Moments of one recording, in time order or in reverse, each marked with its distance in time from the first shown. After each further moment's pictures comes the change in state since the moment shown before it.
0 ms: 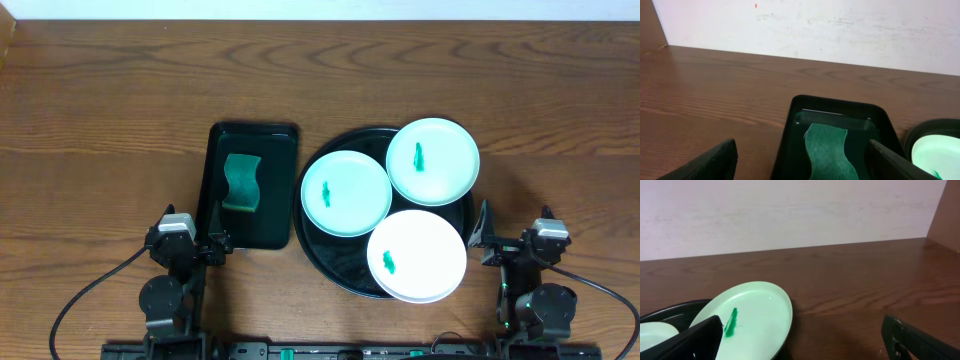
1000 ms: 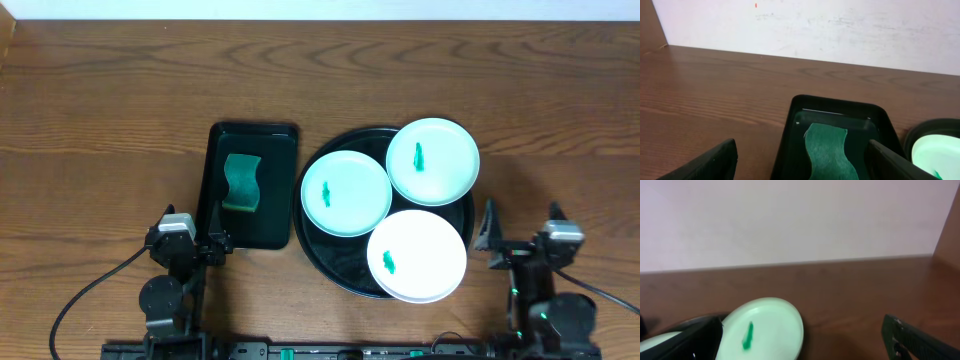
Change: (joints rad) left arm 0.000 0.001 0.000 0.000 0.000 0.000; right arm 0.000 0.001 0.169 -0.129 -0.053 -0.001
